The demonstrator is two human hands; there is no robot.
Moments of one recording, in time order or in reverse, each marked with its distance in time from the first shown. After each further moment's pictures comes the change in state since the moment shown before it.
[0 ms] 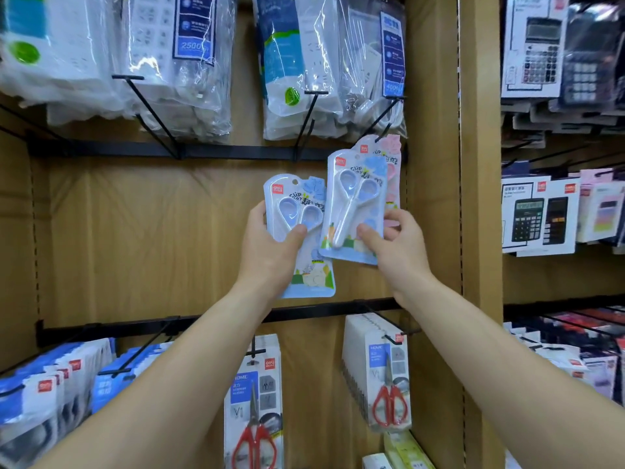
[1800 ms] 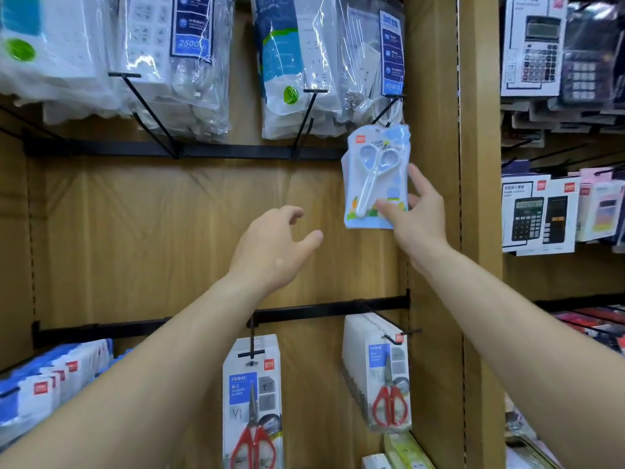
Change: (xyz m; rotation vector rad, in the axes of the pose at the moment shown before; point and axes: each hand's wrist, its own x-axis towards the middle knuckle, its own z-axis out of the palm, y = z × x) left_hand 0.009 0.010 -0.006 0.751 -0.196 0.223; right_hand 0.041 -0.015 -0.018 -0.123 0.089 -0.161
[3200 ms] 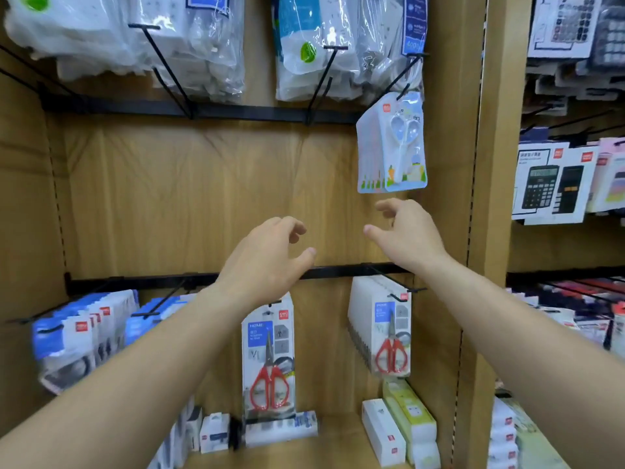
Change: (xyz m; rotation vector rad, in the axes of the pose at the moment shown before) left_hand -0.065 -0.027 -0.017 0.122 -0.175 -0.001; right_hand -0.066 0.002 0.005 -0.738 -0.282 0.018
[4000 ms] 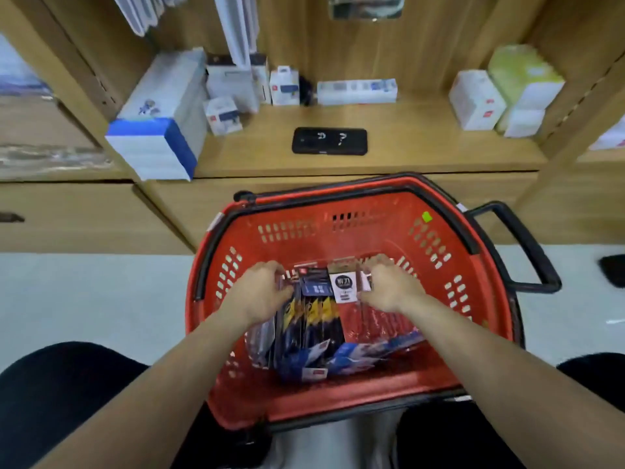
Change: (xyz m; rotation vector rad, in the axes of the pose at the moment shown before) left_hand -0.525 -0.169 0.188 0.004 -0.890 -0.726; right_hand -0.518 0.141 0.268 -0.304 -1.305 0.265
